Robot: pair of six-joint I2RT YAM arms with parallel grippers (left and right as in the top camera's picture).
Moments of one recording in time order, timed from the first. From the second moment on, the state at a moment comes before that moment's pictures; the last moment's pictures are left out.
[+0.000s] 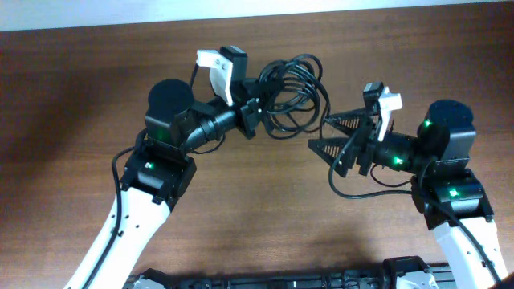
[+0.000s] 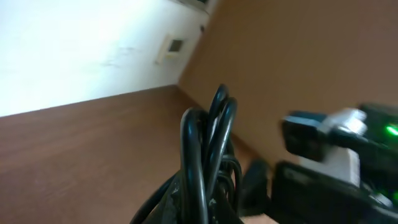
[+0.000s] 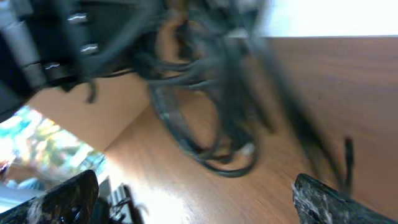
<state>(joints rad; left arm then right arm) -0.44 1.25 1.10 0.05 0.62 -0.39 0.05 0.96 0.86 -0.30 -1.00 0.25</state>
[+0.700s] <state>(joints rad) -0.54 1.25 1.10 0.09 0.81 -0.32 0.05 0.96 0.86 -0.52 -0.54 0.35</state>
